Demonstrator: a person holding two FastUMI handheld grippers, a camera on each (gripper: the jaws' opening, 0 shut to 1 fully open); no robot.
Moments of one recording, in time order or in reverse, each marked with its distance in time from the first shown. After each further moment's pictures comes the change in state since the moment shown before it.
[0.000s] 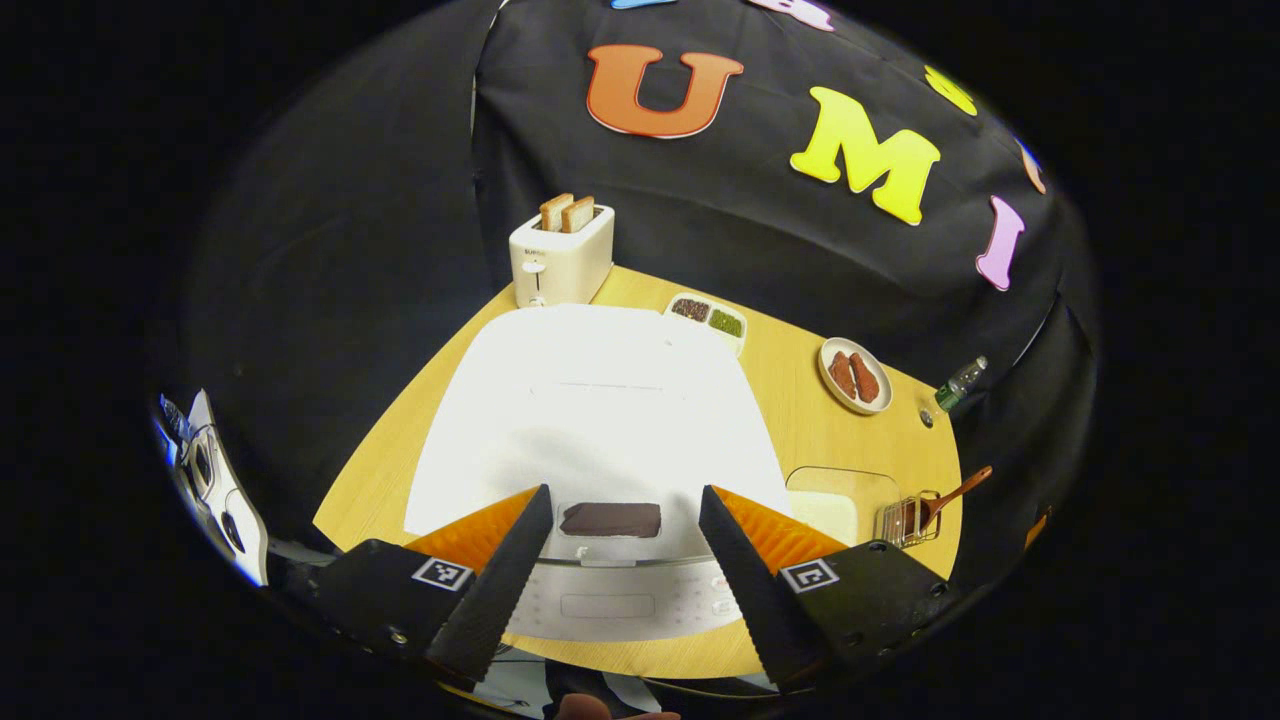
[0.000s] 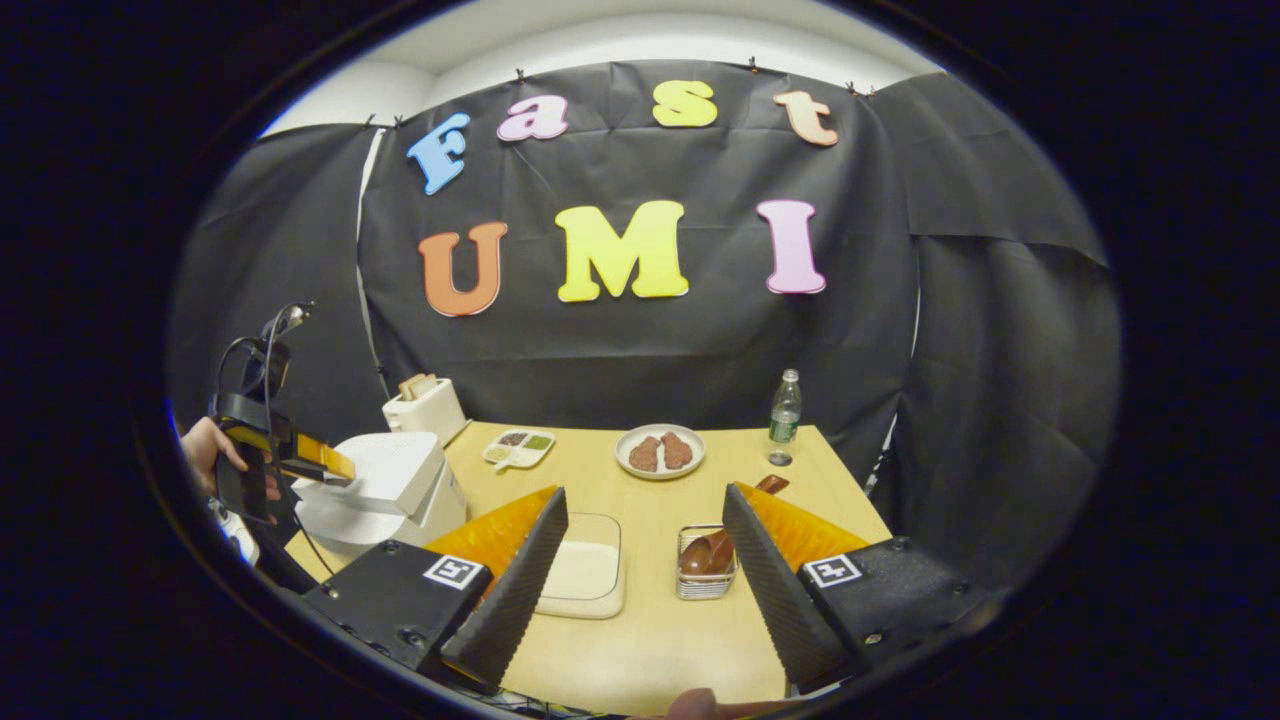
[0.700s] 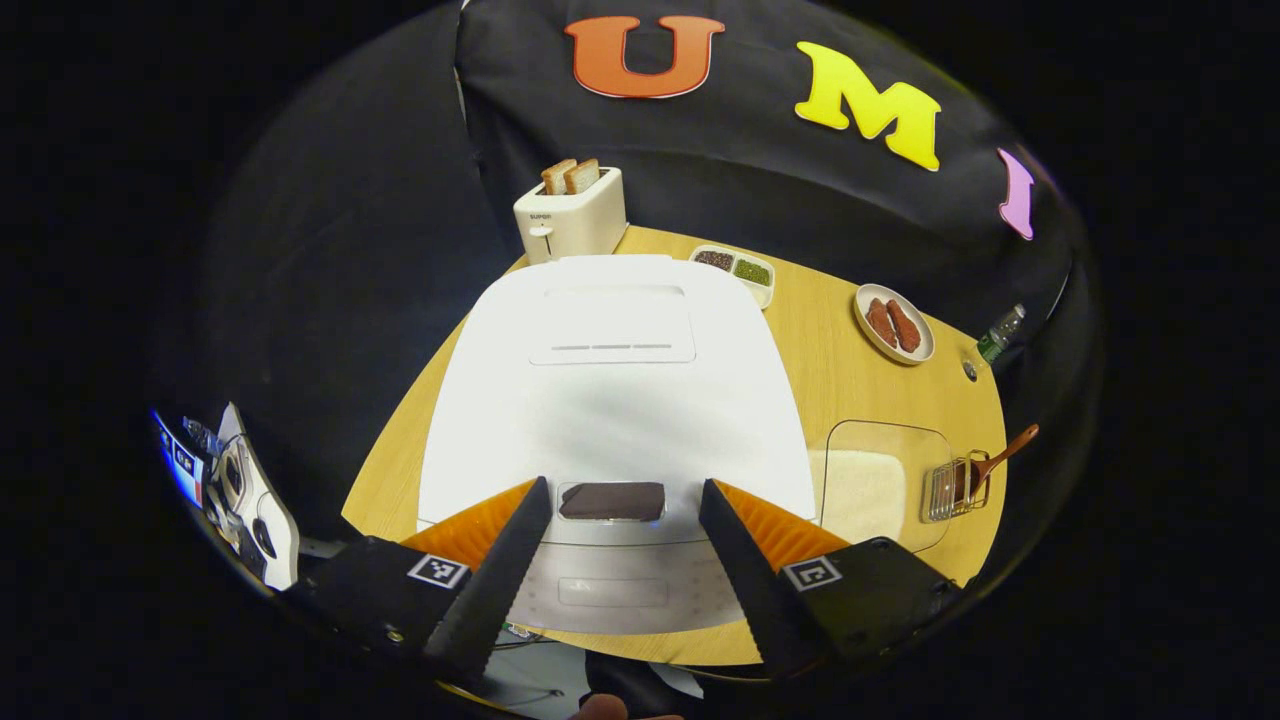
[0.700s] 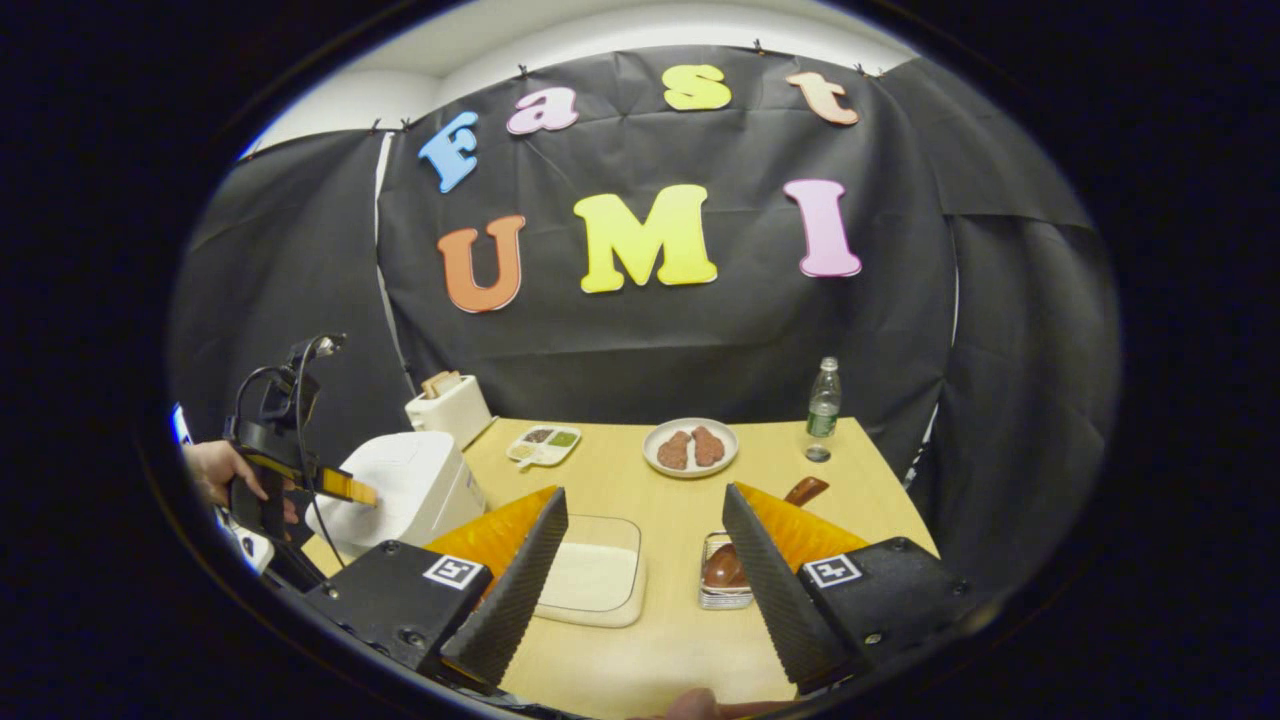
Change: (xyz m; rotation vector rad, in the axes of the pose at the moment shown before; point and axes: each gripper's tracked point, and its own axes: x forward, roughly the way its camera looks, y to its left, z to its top) left arm 0.012 0.008 -0.020 0.104 0.087 0.099; right arm 0.040 0.005 -0.005 0.039 0.029 0.127
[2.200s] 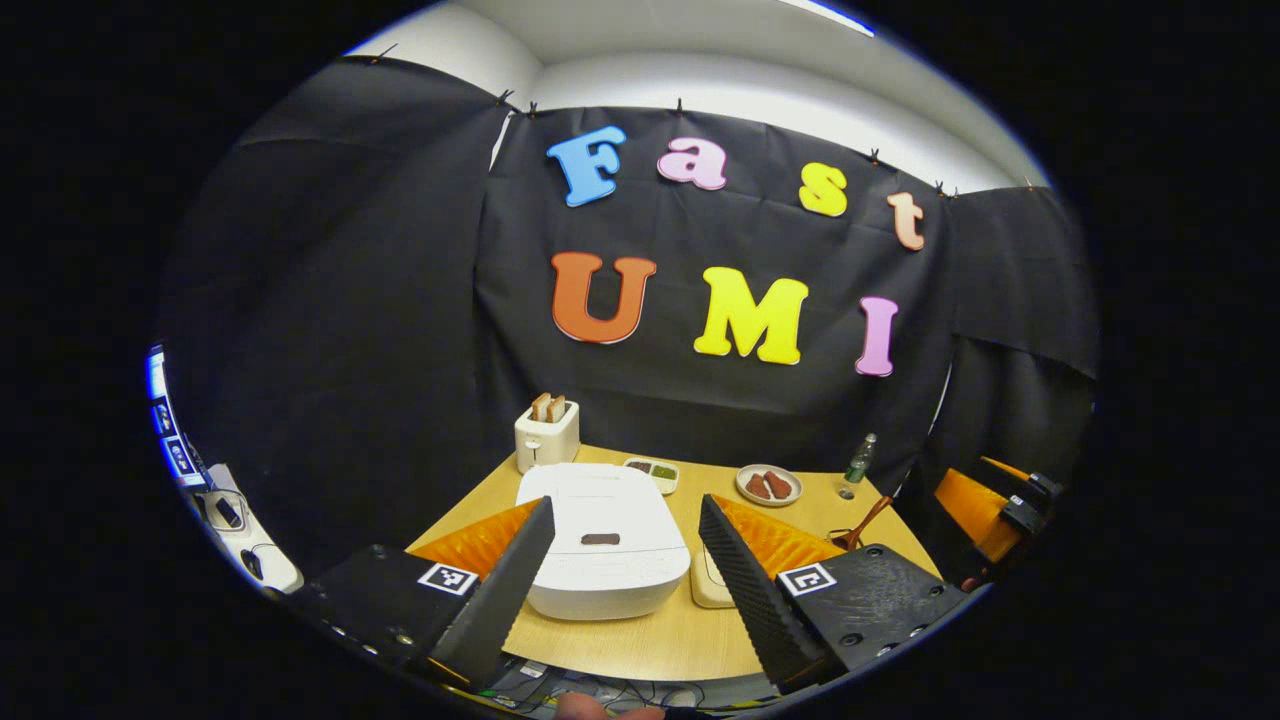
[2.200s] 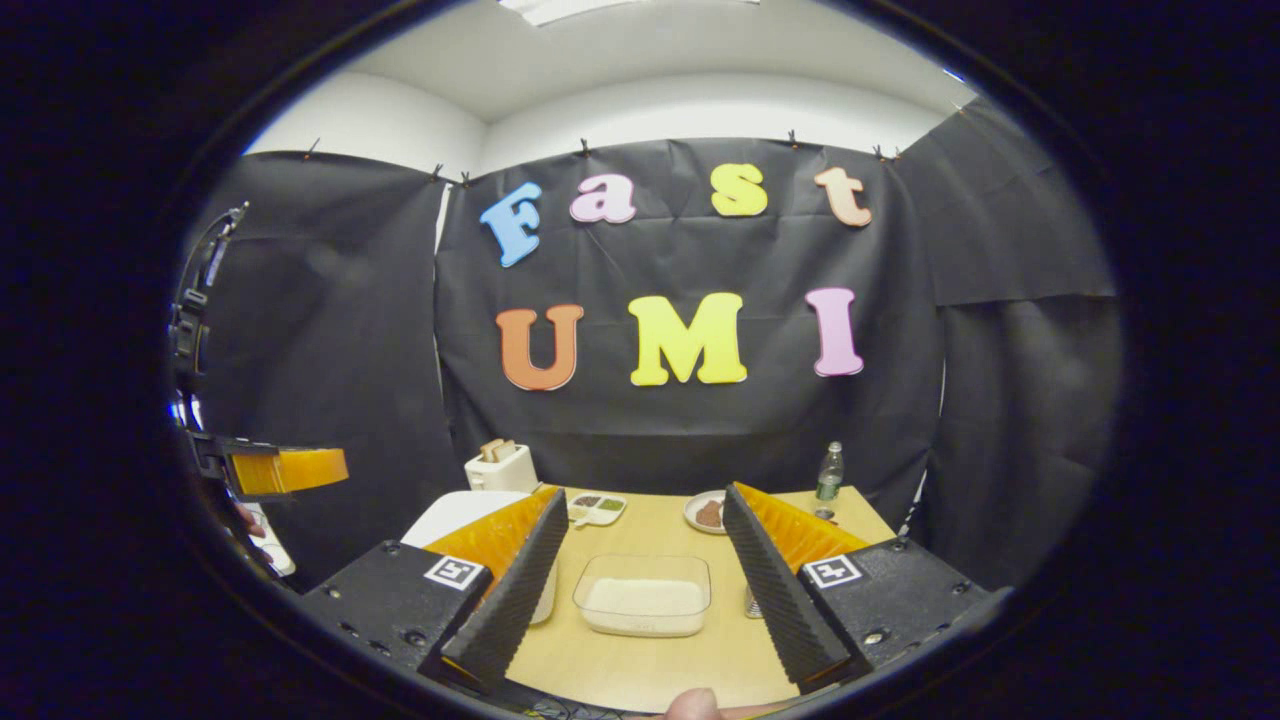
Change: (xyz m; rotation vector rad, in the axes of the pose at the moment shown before) left arm -0.313 0.017 -0.026 -0.004 -0.775 -0.223; right arm -0.177 0.142 0.046 -0.083 -0.283 -0.039
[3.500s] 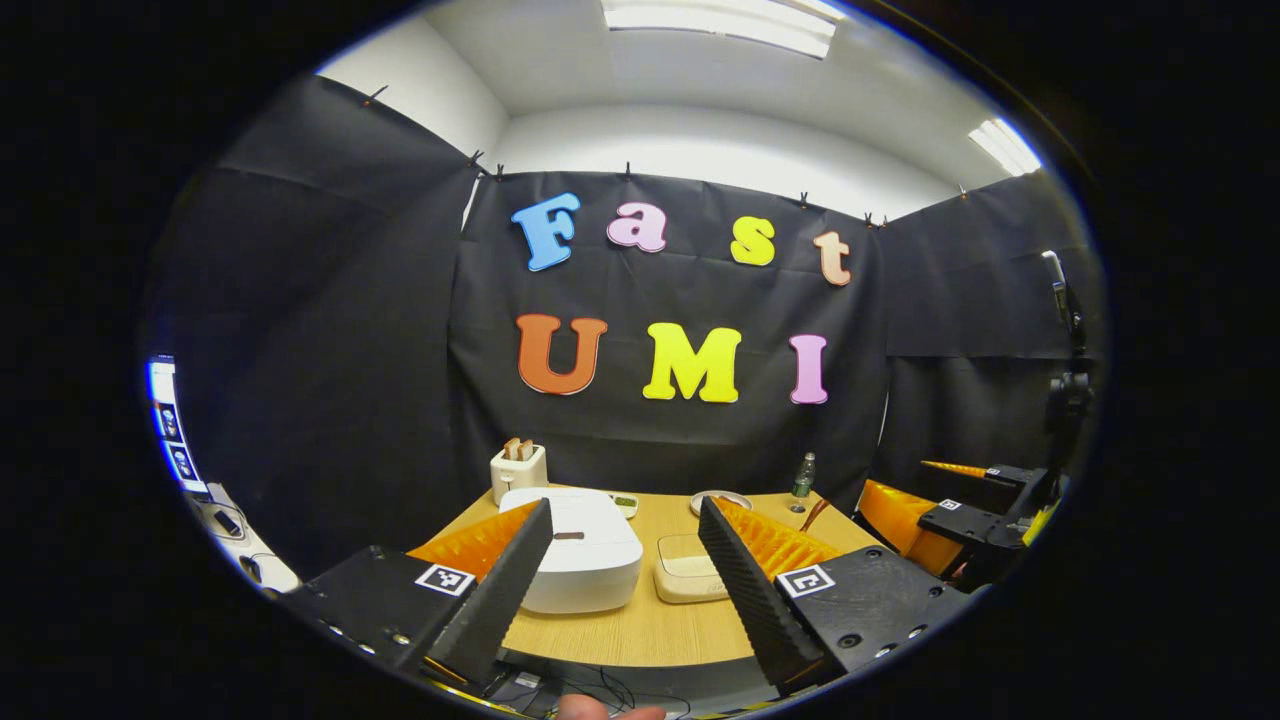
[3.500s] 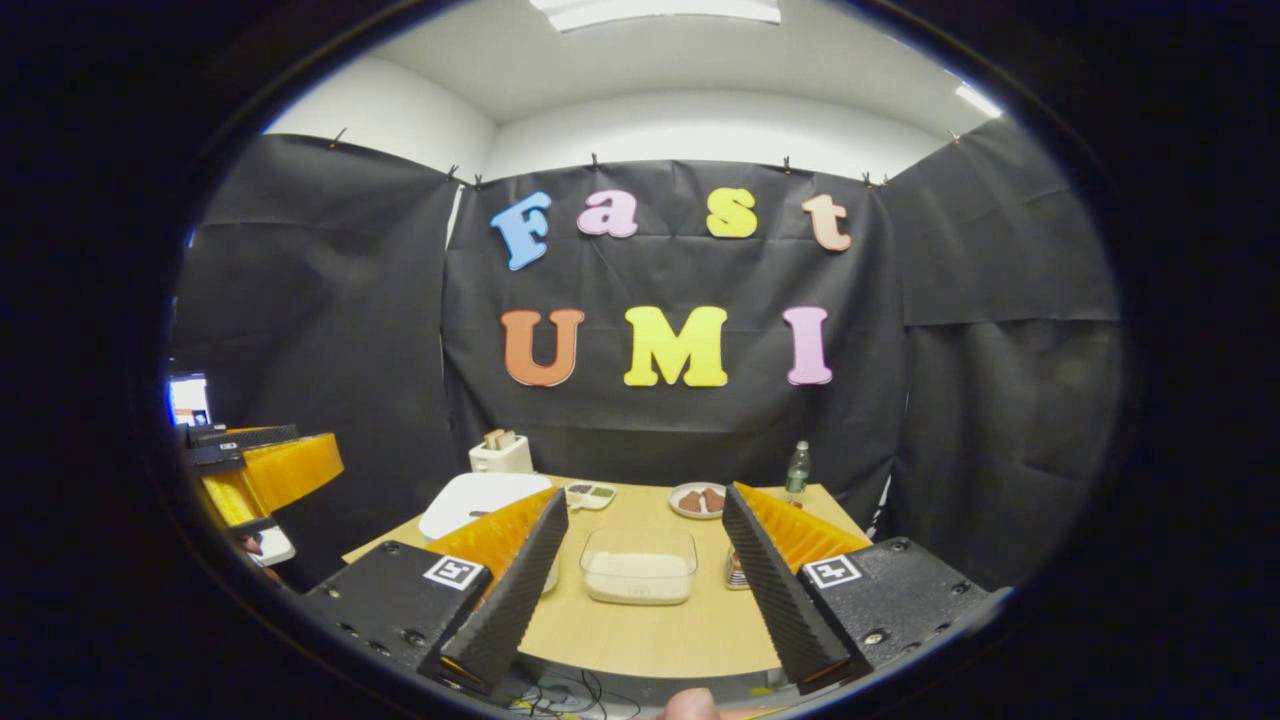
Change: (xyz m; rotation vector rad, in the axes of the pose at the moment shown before) left arm -0.098 -0.038 -0.013 0.059 -0.147 -0.086; right arm -0.085 0.016 -0.014 -0.039 -0.001 -0.045
